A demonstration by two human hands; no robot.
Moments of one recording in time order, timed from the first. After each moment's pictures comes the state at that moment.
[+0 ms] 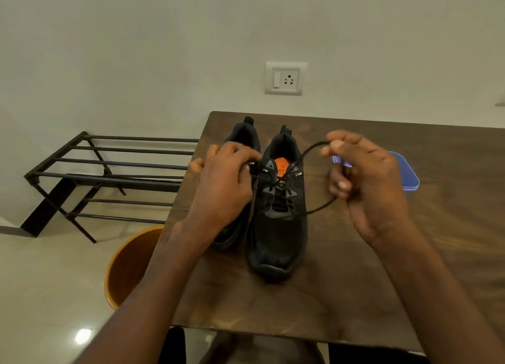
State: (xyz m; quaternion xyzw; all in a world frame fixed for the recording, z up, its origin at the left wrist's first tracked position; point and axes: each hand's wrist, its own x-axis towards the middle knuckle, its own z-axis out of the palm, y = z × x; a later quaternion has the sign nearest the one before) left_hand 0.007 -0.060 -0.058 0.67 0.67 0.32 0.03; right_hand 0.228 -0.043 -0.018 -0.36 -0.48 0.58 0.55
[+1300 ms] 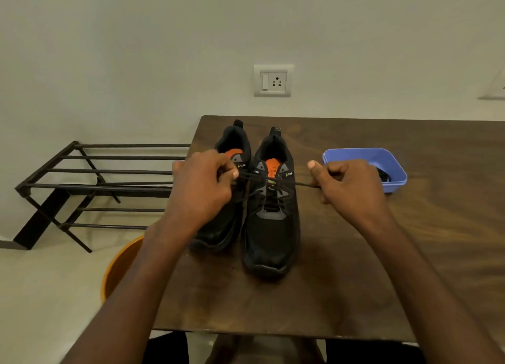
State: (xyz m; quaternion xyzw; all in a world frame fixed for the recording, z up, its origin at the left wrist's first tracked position) left_hand -0.008 -0.062 -0.046 0.65 0.70 0.28 0.07; right_hand 0.247 -0.024 -0.048 -0.59 -0.70 0.22 0.34
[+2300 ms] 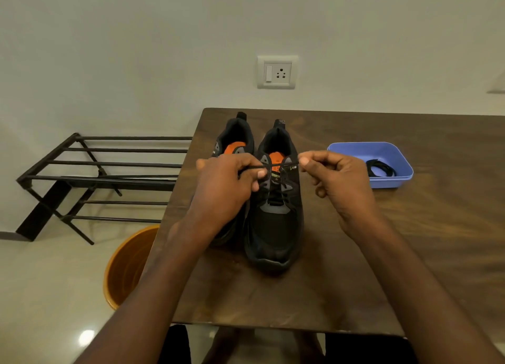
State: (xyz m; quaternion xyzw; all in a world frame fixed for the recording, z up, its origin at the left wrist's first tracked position) left_hand 0.016 -0.065 -0.054 0.66 0.64 0.35 0.17; right_hand 0.225 -0.025 -0.062 -0.51 -0.55 0.46 0.48
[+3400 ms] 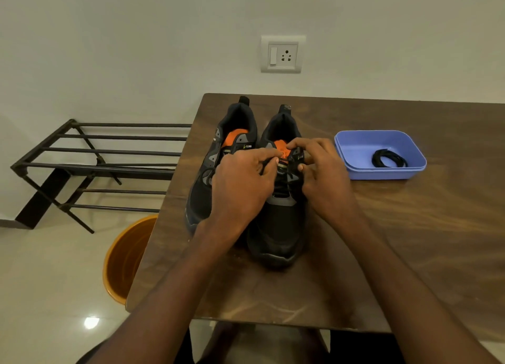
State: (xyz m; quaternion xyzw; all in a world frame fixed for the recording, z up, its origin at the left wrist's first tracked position) left_hand 0.041 -0.053 -0.091 0.64 0.62 0.45 0.09; right_hand 0.204 -0.005 -0.103 -0.51 -0.75 0.20 0.36
